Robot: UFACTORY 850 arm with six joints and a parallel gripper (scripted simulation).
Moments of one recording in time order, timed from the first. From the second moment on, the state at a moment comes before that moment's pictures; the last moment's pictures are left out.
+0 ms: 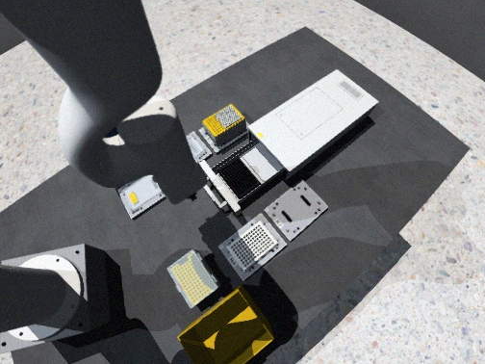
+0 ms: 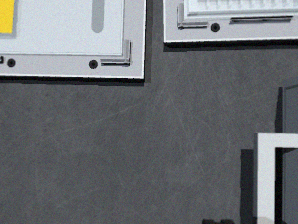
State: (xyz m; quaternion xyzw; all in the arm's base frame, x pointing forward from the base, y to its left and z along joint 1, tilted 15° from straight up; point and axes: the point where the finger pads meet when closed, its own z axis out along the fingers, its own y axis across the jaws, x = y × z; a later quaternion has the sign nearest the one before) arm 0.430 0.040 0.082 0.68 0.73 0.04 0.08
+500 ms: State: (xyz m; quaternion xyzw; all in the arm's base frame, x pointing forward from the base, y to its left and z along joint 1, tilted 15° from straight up) arm 0.431 0.040 0.078 0.68 0.73 0.03 0.09
